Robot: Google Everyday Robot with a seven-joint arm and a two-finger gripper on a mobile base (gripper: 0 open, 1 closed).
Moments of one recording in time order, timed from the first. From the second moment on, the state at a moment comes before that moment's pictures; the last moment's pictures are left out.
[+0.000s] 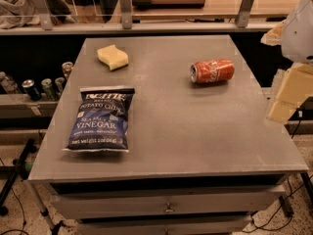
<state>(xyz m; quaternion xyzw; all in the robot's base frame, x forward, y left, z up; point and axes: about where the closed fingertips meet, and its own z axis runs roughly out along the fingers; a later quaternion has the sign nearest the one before) 0.438 -0.215 0.984 -0.60 0.78 -0.04 0.17</state>
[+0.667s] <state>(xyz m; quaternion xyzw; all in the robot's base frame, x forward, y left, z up) 0.444 -0.212 0.985 -0.61 0.77 -0.04 0.17</state>
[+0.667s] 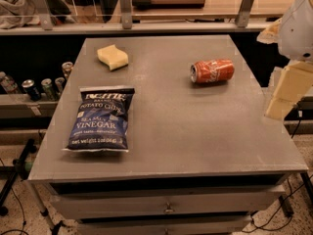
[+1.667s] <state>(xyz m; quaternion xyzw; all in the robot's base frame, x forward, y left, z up) 0.498 -0.191 0.951 -0.68 0.72 -0.01 0.17</state>
